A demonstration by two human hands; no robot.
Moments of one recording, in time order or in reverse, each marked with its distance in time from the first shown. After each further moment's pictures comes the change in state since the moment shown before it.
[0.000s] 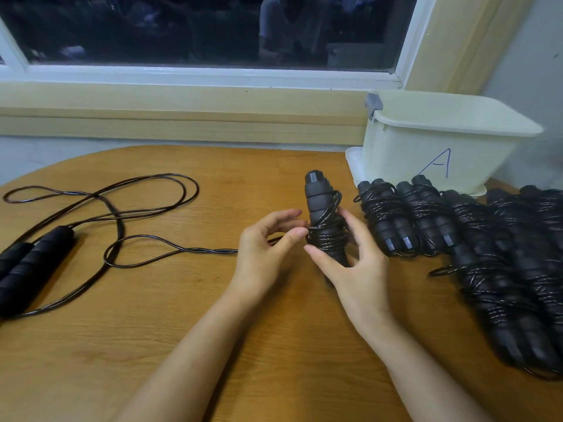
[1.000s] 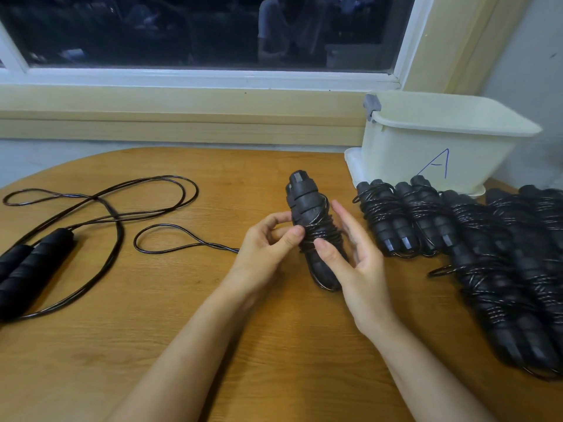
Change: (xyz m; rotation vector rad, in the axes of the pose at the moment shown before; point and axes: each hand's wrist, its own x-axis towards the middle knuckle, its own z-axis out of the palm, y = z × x) left_hand -0.001 0.008 -0.001 -0.342 -0.155 -0.204; right_hand 0.001 -0.014 -0.004 0.290 -0.194 0.049
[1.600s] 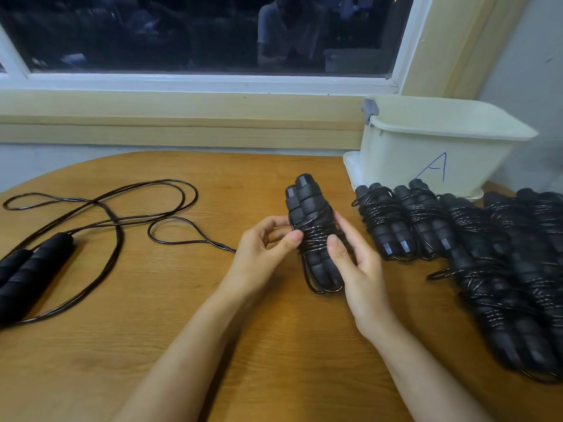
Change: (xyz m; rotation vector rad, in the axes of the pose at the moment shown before) left_hand 0.002 -0.001 -0.006 0.148 0.036 0.054; right_hand 0.004 0.004 -0.004 0.024 0.013 0.028
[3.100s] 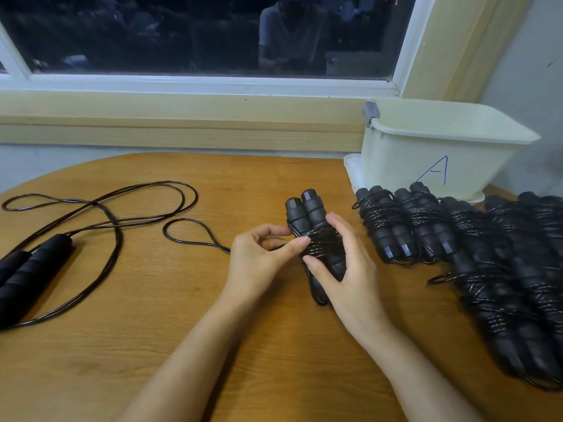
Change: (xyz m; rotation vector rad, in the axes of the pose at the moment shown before) left_hand -0.001 0.003 0.007 0.119 0.214 -0.053; right_hand 0.002 0.014 0.001 -0.534 0.039 -0.184
